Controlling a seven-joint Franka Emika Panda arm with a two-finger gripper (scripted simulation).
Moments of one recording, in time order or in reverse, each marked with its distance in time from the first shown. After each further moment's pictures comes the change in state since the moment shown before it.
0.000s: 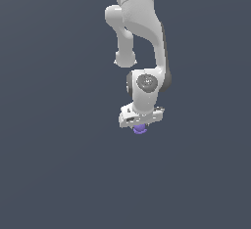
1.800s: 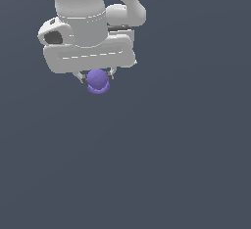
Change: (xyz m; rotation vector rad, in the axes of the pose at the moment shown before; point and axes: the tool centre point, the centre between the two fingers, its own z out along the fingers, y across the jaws) arm -0.005 0.153 -0.324 0.001 0.002 0.000
